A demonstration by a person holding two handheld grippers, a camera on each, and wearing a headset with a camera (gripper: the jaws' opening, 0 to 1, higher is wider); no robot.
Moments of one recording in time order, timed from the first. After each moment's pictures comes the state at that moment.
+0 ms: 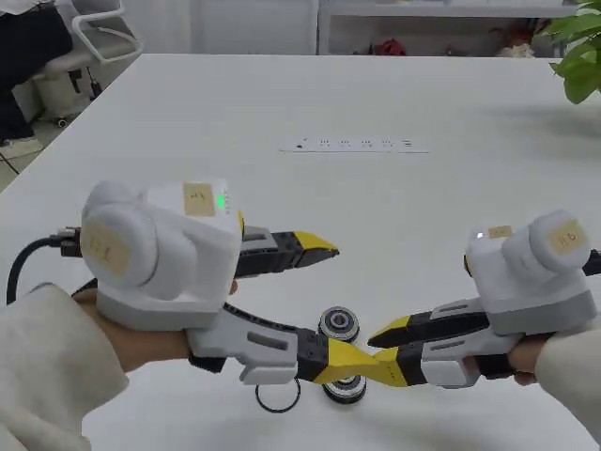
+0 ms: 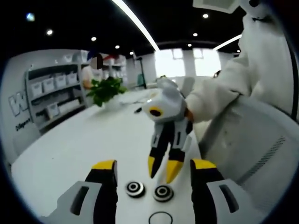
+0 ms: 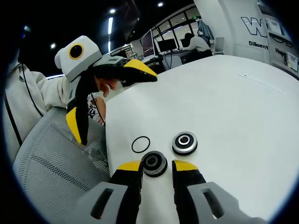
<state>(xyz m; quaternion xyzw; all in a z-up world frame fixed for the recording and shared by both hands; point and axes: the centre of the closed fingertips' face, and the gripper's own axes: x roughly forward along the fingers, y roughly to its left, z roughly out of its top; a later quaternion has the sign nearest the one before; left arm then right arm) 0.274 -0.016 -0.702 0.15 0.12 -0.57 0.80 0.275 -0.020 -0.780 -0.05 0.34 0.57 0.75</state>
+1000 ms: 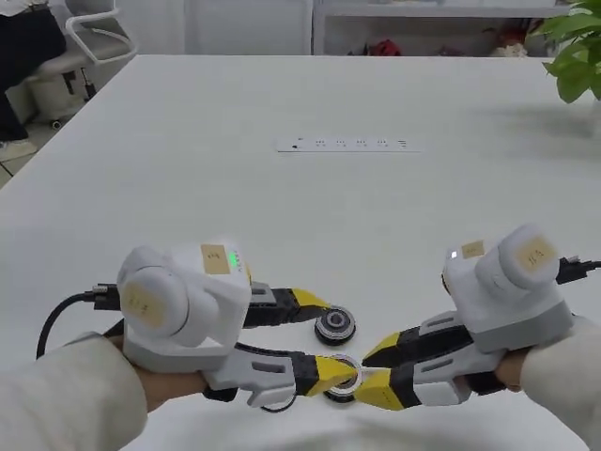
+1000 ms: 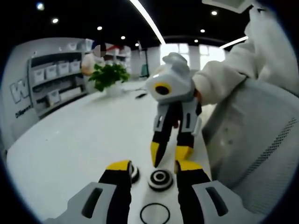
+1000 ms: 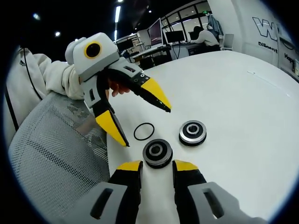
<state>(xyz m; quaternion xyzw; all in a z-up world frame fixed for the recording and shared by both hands) 0.275 -0.016 -0.752 0.14 0.16 -0.56 0.80 0.264 -0.022 -0.802 -0.10 0.35 0.59 0.72</state>
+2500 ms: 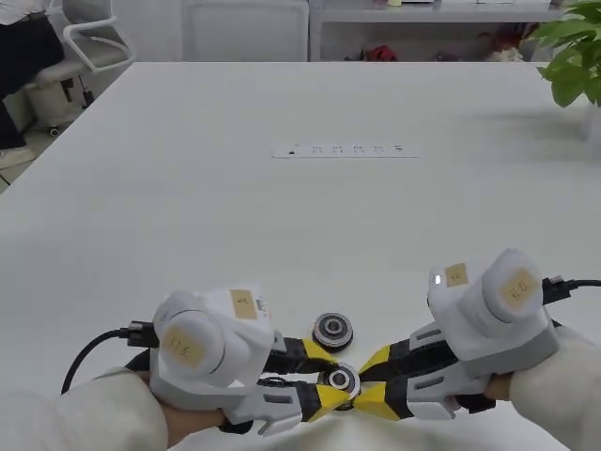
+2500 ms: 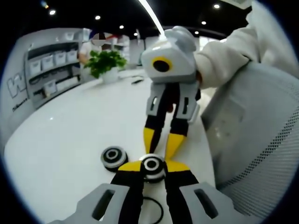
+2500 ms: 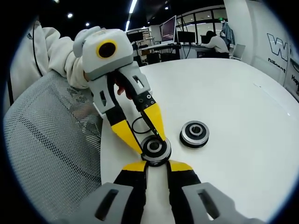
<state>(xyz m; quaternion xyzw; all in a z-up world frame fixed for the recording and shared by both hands) 0.268 -0.022 -0.791 0.15 0.20 -0.56 0.79 0.266 -0.021 -0.813 -0.17 0.31 0.61 0.71</state>
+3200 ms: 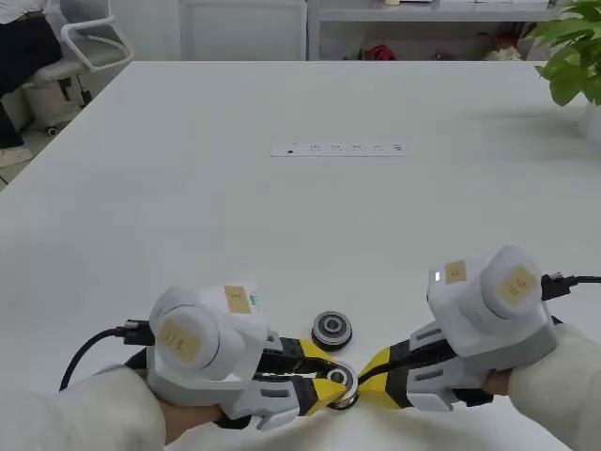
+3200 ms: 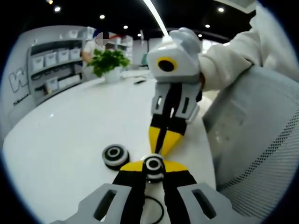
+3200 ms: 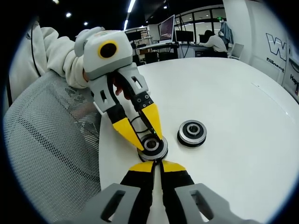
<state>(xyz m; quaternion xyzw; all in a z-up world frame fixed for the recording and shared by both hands) 0.271 -0.019 -0.792 0.14 0.21 -0.55 0.79 0.268 -0.023 -0.813 -0.17 0.32 0.60 0.72</state>
